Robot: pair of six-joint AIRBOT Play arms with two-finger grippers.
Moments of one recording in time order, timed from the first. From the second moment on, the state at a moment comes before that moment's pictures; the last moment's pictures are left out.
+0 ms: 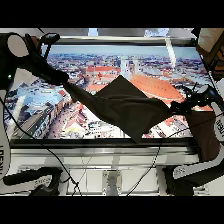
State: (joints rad) left arm -0.20 -1.36 1.75 1.46 -1.59 -1.42; right arm -0.41 -1.65 1.21 -1.26 1.26 1.24
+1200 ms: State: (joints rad) left arm -0.20 -1.36 1.75 1.46 -1.59 -1.45; right arm -0.72 -1.55 0.98 -0.87 1.25 1.04
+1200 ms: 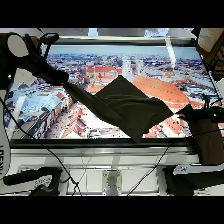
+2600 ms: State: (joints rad) left arm -0.20 -1.36 1.75 1.46 -1.39 -1.43; right arm -0.66 -1.43 0.88 -0.42 1.23 0.89
